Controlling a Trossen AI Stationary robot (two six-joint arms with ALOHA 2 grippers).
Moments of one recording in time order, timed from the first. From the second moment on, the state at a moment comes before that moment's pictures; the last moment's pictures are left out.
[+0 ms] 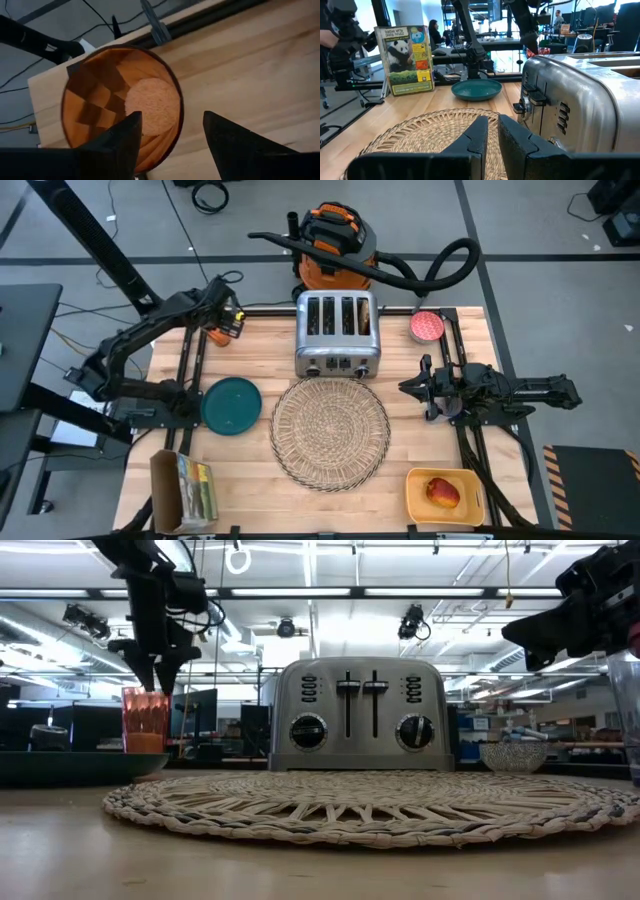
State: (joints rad) left arm 0.88 1.27 1.02 -0.92 -0.35 -0.24; right arm -0.03 0.03 0.01 0.03 0.01 0.03
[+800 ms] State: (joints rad) left arm 0.89 1.31 1.02 -0.96 -0.34 -0.20; right arm -0.03 0.03 0.01 0.03 0.01 0.03
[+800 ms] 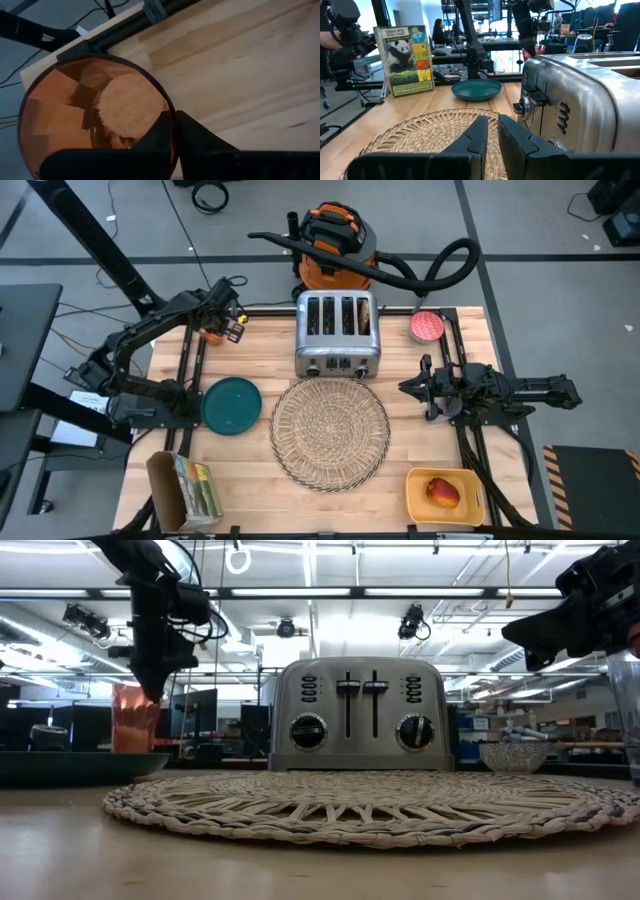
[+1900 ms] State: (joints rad) left arm -0.15 1.25 1.42 -1.15 -0.18 -0.30; right arm -0.03 0.03 0.01 0.03 0.01 0.03
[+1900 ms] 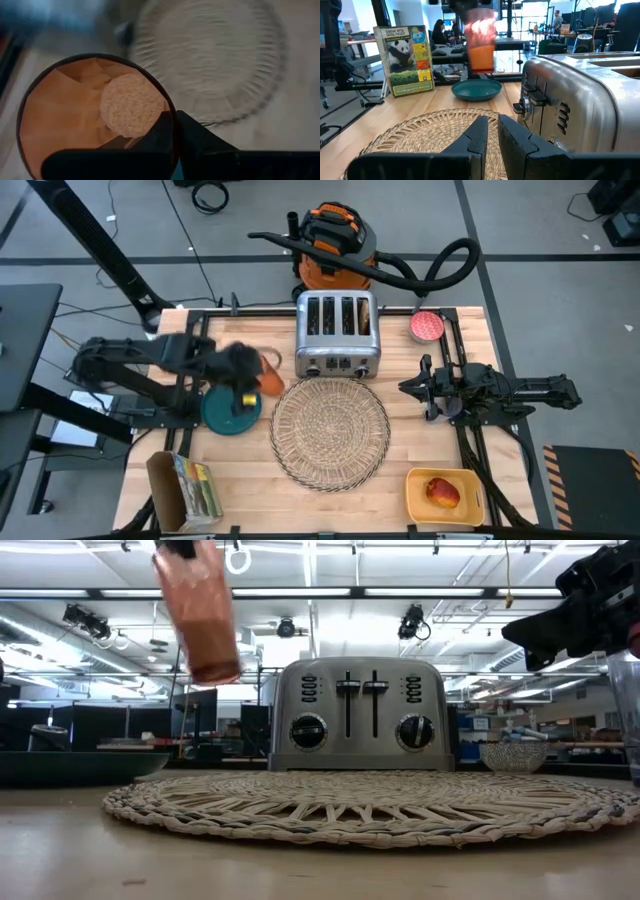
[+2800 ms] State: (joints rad) left arm -0.03 1.90 1.83 -0.87 0.05 0.43; right arm -0.02 0.04 0.04 0.34 0.03 0.15
